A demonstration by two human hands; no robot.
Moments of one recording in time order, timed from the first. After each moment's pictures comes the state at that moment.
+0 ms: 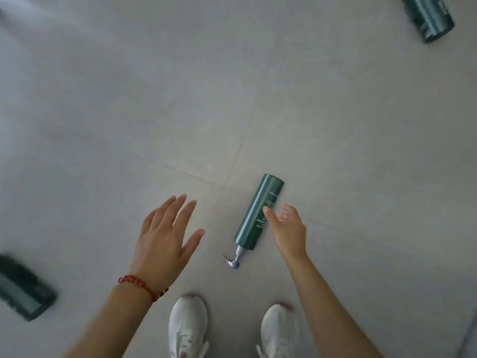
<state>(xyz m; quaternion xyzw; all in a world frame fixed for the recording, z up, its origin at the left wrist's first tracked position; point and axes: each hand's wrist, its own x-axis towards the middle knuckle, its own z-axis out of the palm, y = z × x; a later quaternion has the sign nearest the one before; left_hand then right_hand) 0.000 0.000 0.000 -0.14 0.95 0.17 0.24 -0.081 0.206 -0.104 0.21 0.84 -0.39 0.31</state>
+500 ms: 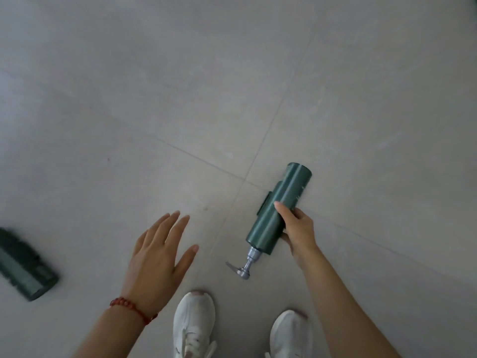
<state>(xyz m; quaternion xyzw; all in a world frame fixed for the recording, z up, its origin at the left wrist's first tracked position) 0.053 -0.022 -0.035 -0.22 0.93 0.20 0.23 -0.079 0.182 -0.143 0.32 0.65 -0.56 0.39</state>
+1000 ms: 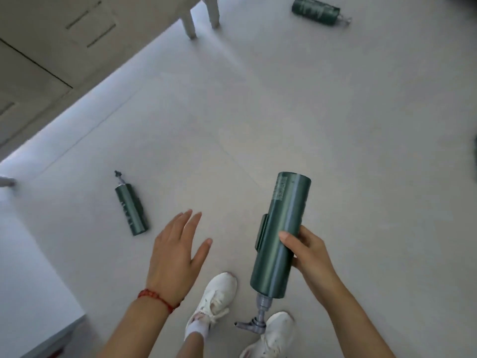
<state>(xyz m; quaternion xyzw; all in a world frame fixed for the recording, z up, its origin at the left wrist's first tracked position) 0.109 -0.078 0.198 -0.42 0.86 0.26 0.11 -0.064 0.078 0.171 0.02 0.67 -0.53 0.53</state>
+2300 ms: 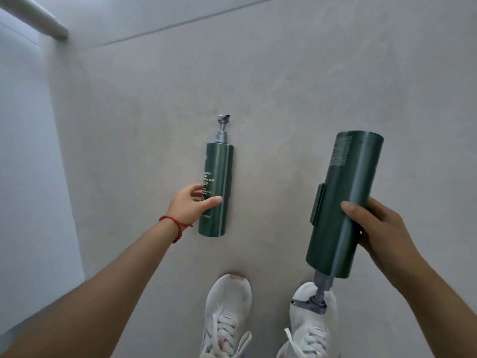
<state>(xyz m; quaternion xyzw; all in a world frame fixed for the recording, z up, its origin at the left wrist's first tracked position) 0.334 -0.327 -0.169 -0.73 0.40 0.55 0.00 0.028 -0.249 -0.088 -0.21 0.69 -0.32 0.62</state>
